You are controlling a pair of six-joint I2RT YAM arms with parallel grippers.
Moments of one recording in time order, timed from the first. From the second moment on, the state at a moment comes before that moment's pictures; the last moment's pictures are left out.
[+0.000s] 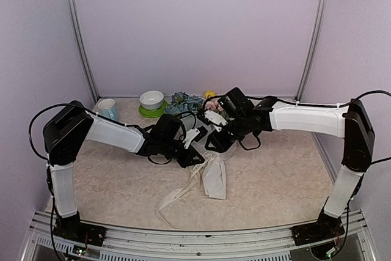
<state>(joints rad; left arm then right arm) -0.80 1.99 1.14 0.11 0.45 -0.03 0.82 1.78 1.37 -0.49 -0.16 -0.03</state>
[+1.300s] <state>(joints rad) -0.76 1.99 1.12 0.10 0.51 -0.11 0.86 1.89 1.35 -0.45 0.13 -0.21</state>
